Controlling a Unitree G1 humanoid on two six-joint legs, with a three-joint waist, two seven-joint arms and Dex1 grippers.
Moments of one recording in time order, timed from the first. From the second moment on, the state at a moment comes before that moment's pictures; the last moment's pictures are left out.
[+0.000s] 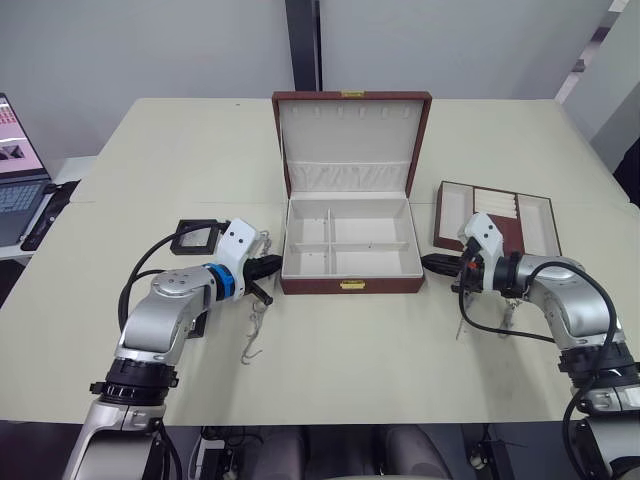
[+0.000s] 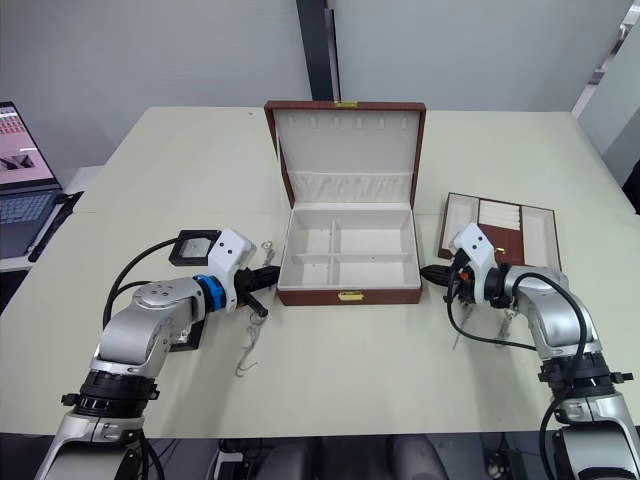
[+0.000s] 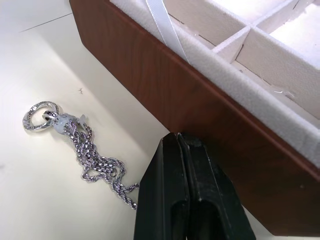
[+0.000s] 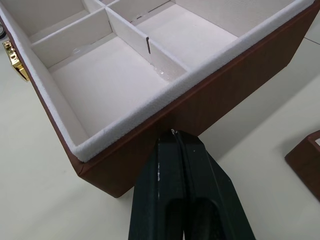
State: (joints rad) left arm -0.40 0.57 -0.02 0.01 -0.27 0.60 -0.74; right arm -0.45 -0.61 0.02 0.05 0.25 0.57 1.00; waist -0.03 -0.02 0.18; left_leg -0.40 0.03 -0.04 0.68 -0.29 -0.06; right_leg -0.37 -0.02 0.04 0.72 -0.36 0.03
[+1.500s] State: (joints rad) left arm 0.17 1.04 0.60 0.17 -0.35 0.44 -1.06; right arm -0.17 -1.04 -0.29 0.41 0.32 0.28 1.29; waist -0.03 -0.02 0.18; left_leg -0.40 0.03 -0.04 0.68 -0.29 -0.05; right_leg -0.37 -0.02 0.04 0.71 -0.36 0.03
